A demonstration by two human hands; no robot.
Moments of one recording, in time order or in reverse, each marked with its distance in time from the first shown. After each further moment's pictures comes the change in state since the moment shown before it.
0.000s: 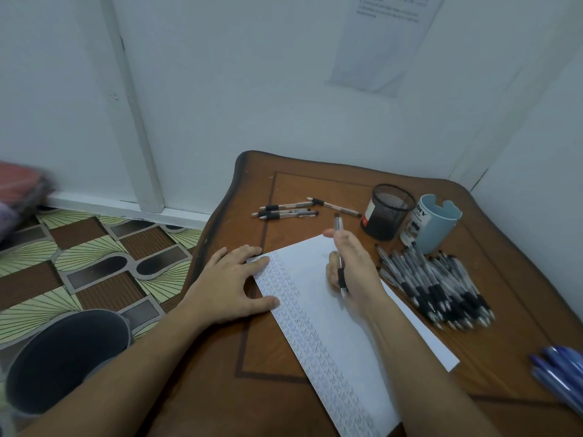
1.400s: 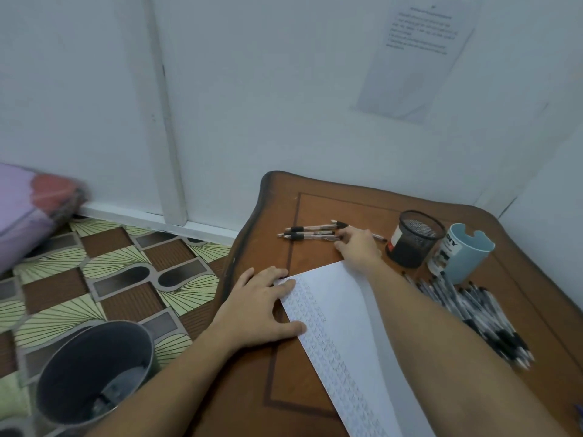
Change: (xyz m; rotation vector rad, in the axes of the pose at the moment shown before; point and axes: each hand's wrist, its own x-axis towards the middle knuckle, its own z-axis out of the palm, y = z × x) left_hand -0.002 0.000 -0.001 -0.013 0.017 0.001; right_hand 0.131 -0.004 0.011 -1.006 0.152 -0.013
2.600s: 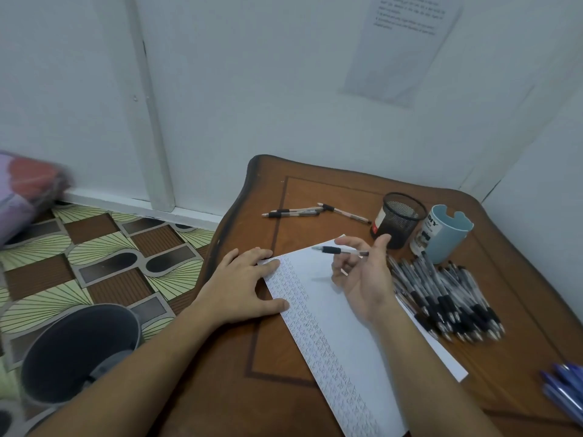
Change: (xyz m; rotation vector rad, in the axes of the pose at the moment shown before) left_hand -0.001 0.003 -0.001 -0.025 0.023 -0.011; right_hand -0.114 0.026 -0.014 1.412 -0.167 0.108
